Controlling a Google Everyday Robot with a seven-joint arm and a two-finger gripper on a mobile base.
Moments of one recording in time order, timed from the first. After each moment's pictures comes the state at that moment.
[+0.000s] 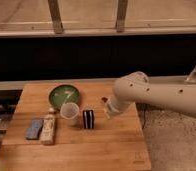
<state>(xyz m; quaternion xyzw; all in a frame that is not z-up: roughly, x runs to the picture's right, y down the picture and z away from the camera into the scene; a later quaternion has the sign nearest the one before) 0.044 0.149 0.704 -0.32 0.06 0.50 0.81</state>
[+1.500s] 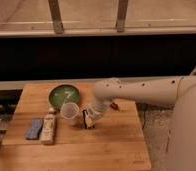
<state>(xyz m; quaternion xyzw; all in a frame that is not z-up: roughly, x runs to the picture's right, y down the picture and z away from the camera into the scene) -0.030 0.168 0.756 -0.42 0.02 0.45 0.79</state>
